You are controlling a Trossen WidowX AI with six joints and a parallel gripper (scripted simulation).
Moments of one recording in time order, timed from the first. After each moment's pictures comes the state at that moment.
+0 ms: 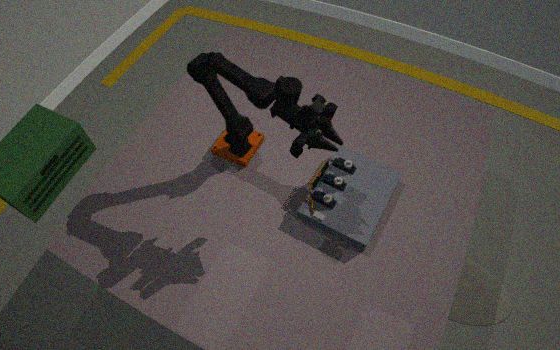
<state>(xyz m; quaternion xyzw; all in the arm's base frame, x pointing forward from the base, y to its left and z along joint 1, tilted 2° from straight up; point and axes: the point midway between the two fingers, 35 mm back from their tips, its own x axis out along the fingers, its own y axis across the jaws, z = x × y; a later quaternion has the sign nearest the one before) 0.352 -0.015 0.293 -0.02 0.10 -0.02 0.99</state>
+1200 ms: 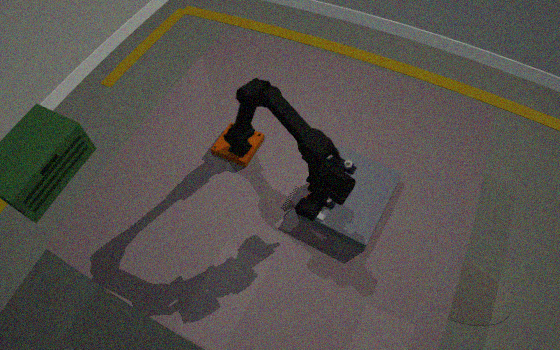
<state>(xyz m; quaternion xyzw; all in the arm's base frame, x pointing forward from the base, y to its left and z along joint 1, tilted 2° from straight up) 0.383 -0.090 0.114 -0.01 0.65 -0.01 0.76</state>
